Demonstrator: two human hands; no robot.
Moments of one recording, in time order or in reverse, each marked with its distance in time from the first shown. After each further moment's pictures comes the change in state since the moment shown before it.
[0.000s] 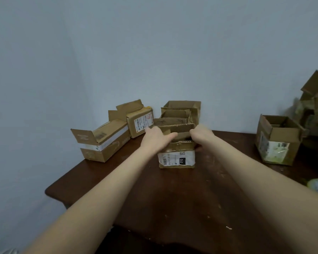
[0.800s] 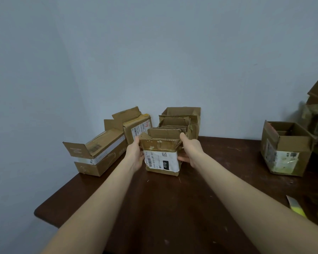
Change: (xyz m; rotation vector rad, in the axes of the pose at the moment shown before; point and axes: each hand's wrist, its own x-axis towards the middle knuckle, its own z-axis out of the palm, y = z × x) left_hand 0.036 -0.045 0.005 -1.279 0.022 -0.389; right_hand 0.032 0.008 0.043 0.671 -0.047 0.147
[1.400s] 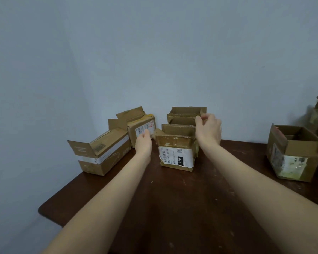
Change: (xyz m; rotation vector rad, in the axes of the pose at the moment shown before) left_hand 0.007 0.008 0.021 0.415 0.171 0.198; right_hand -0.004 -0.044 -0.015 -0.411 0.440 -0.515
